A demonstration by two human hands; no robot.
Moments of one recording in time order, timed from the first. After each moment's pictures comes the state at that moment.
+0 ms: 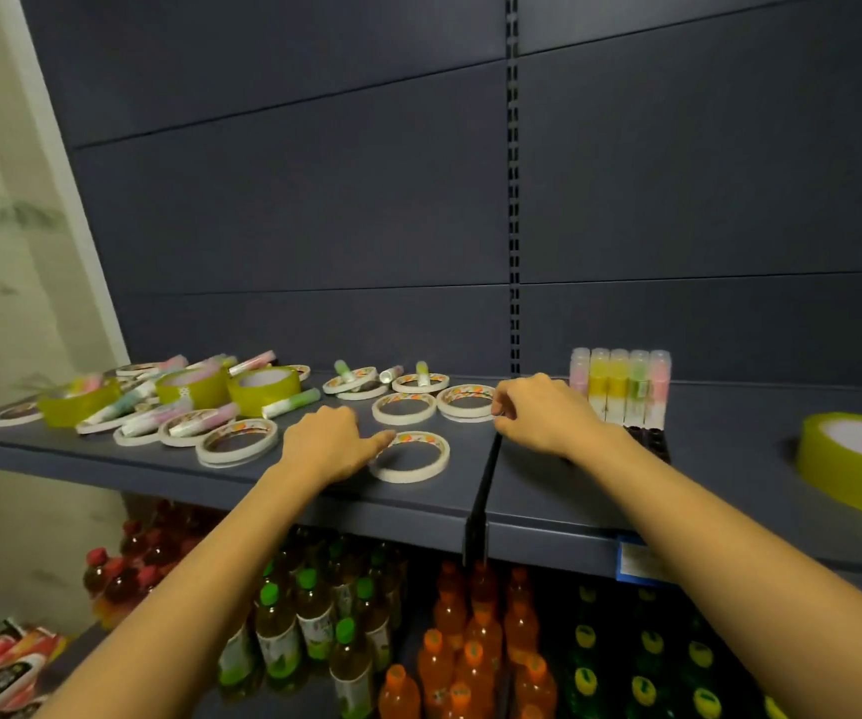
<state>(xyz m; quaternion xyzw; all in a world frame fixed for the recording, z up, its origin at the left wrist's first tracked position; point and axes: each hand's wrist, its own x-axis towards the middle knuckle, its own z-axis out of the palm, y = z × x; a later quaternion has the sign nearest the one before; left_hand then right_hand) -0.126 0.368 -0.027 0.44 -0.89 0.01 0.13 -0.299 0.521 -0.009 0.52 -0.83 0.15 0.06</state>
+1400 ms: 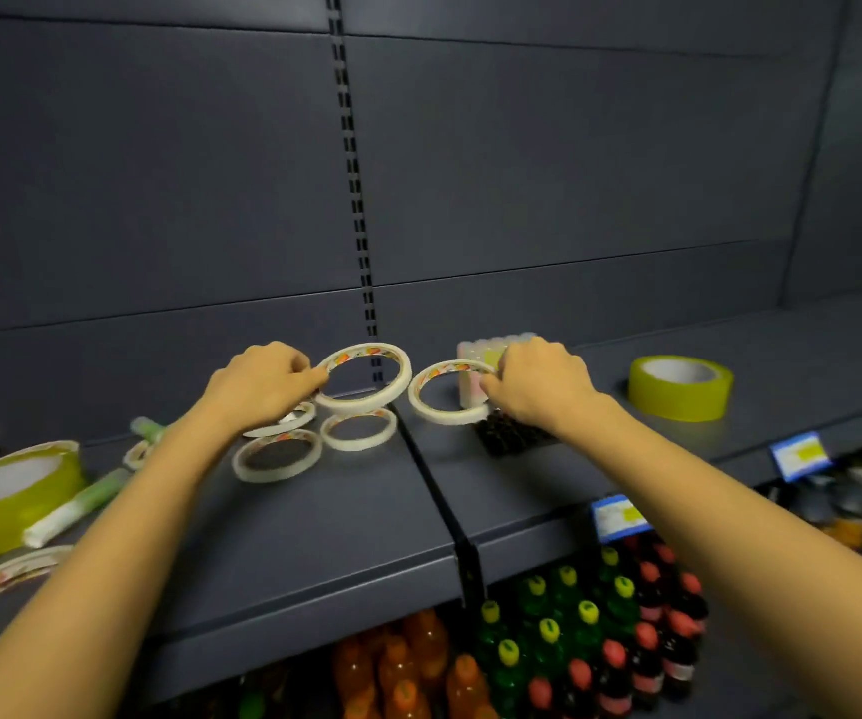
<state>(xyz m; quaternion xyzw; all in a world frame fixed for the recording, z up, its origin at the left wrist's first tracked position) -0.205 0.295 0.031 0.14 -0.96 -0.12 0.19 -0.297 0.531 0.007 0.21 -0.94 0.10 0.23</state>
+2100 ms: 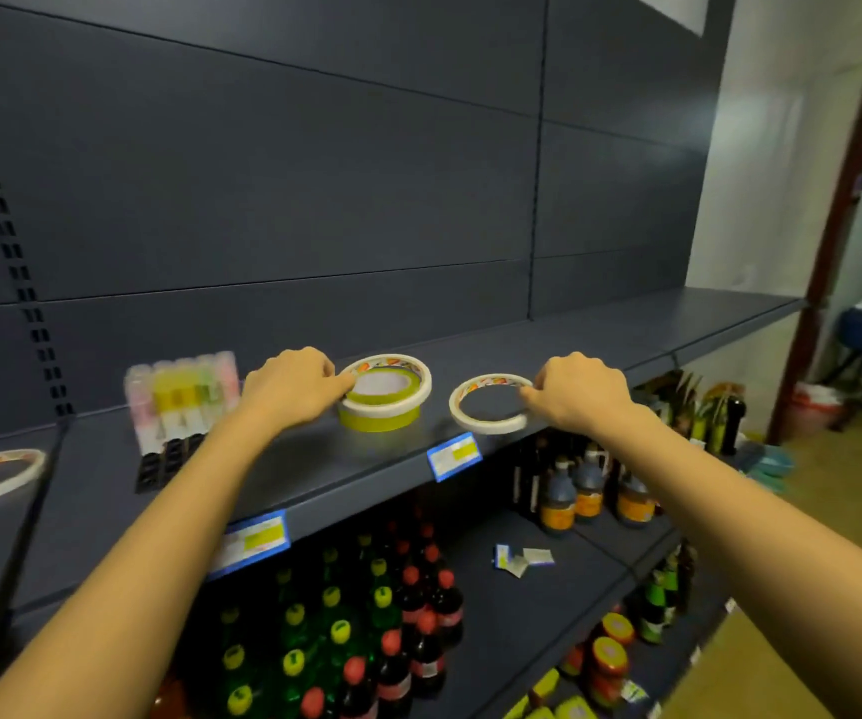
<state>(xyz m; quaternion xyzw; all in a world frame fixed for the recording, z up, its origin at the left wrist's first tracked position) -0.326 0.608 0.011 -0.01 -0.98 -0.14 0.17 -0.333 0.878 -0.001 0.00 -0.98 0.06 0.17</state>
